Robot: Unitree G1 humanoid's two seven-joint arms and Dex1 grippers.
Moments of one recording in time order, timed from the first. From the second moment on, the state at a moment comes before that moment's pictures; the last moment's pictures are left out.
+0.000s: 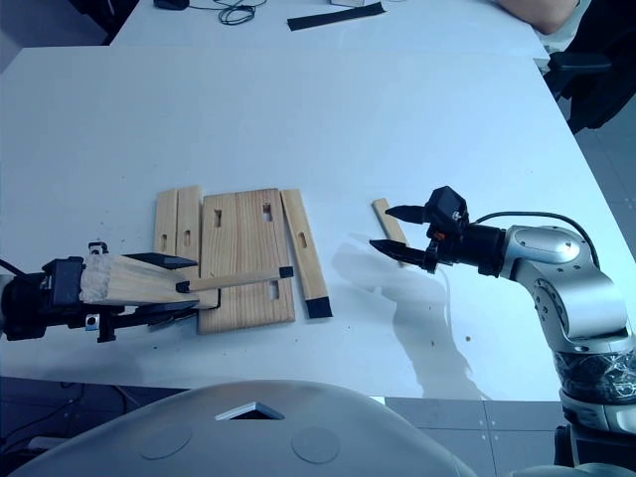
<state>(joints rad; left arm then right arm) 0.42 0.84 0.31 -0.62 -0.66 0.11 -1.26 0.06 -0.82 -0.08 -0.34 0.51 0.55 1.03</state>
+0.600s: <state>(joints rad) 0.30 0.82 0.14 -0.45 -0.59 0.07 -1.22 -0.01 -0.82 -0.04 -0.30 0.51 0.55 1.05</state>
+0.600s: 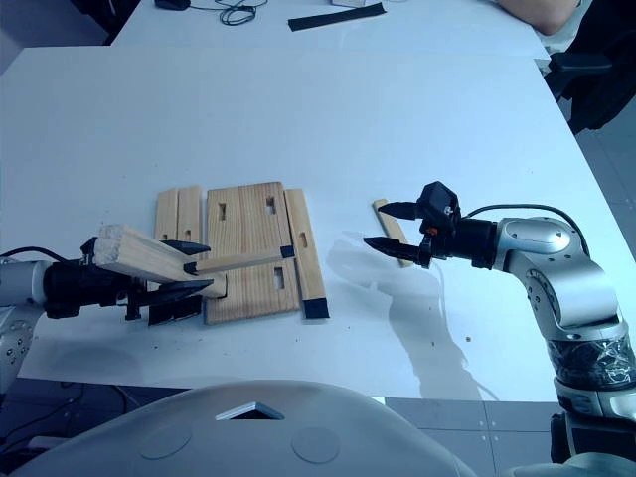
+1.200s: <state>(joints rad) 0.13 0.82 -0.01 -0.31 -0.53 -0.07 -1.28 -0.02 -0.82 -0.03 -0.30 0.51 0.55 1.05</state>
